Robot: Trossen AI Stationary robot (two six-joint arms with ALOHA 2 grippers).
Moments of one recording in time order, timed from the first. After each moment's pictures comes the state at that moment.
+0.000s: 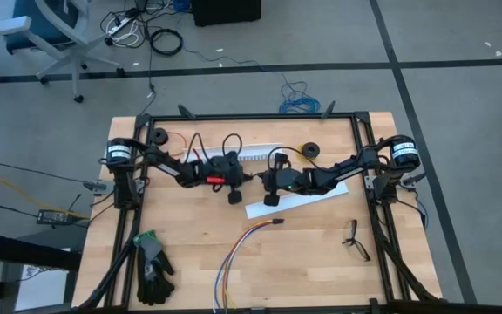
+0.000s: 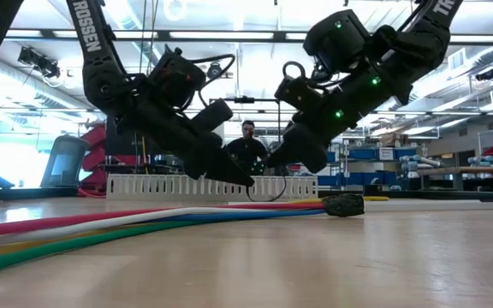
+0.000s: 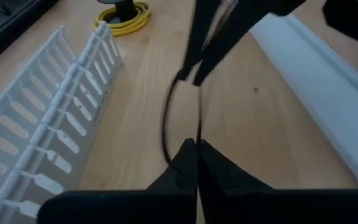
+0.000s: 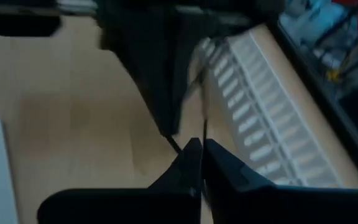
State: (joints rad) left arm 0.18 1.85 0.67 0.72 -0.01 0.13; right arm 0.01 1.77 0.76 0.46 0.46 -0.18
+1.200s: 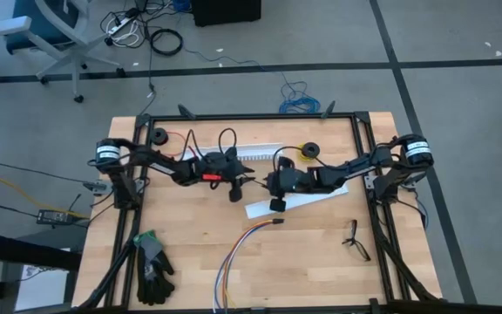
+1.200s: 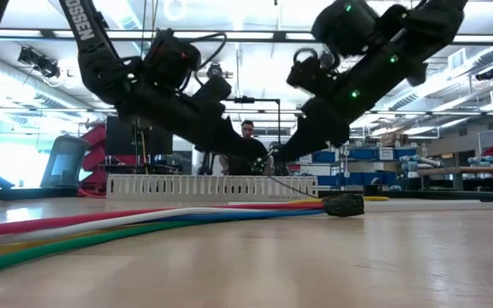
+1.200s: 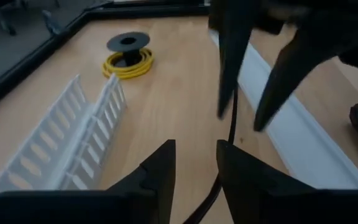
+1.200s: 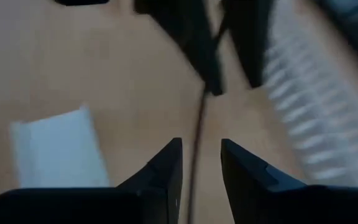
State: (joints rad) left arm 0.18 1.75 0.67 0.72 0.02 0.11; right arm 0.02 1.65 0.76 0.26 0.27 -0.02
